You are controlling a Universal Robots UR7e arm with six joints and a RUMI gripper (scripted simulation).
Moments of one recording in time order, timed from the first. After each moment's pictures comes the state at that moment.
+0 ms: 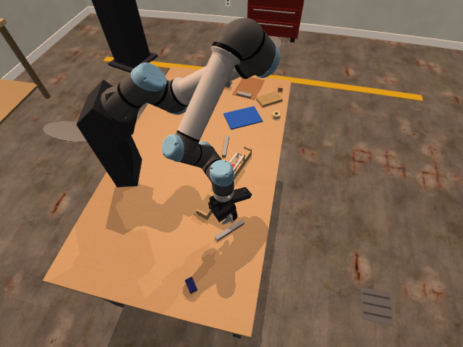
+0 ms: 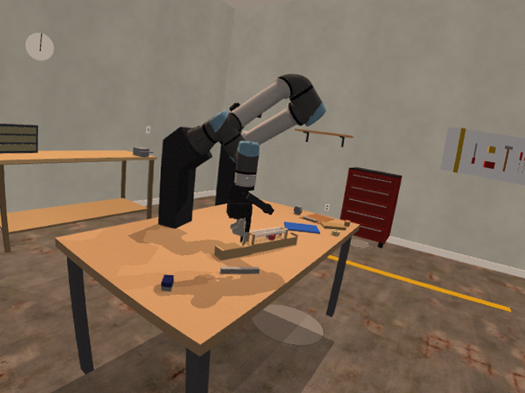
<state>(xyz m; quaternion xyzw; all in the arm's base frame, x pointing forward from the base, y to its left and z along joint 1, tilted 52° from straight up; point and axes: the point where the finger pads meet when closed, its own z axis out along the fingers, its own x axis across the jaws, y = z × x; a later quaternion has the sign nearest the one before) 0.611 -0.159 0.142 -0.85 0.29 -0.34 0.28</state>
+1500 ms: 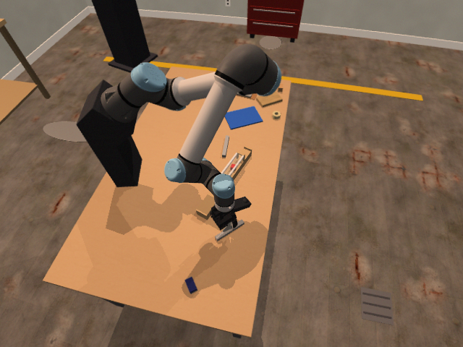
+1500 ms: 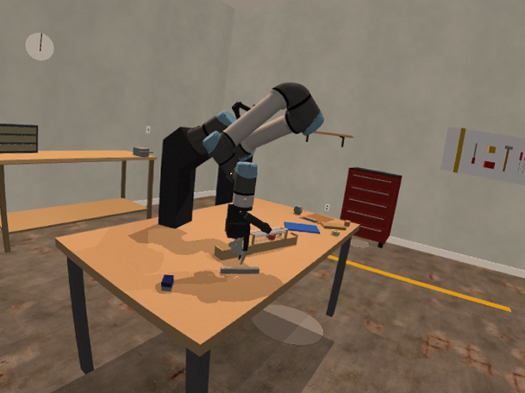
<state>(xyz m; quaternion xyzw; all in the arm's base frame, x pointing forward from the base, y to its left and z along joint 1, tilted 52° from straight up) 0.665 -0.138 0.097 -0.85 0.29 -0.34 0.29</state>
